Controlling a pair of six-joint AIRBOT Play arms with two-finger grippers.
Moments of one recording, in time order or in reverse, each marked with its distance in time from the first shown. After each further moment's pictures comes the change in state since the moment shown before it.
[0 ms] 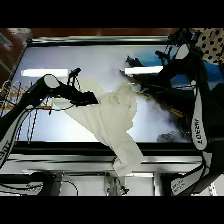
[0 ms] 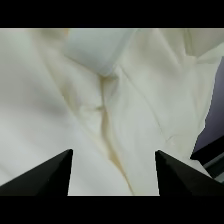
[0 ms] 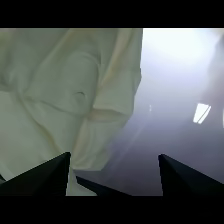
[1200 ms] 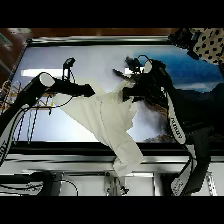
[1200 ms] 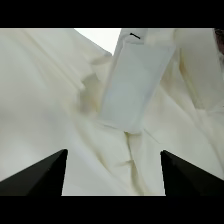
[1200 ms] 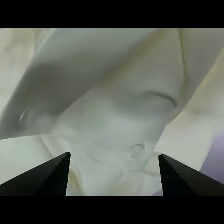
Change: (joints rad) left arm 0.038 0.017 0.003 0.014 0.161 0.175; right arm 0.192 -0.164 0.000 0.017 -0.116 0.005
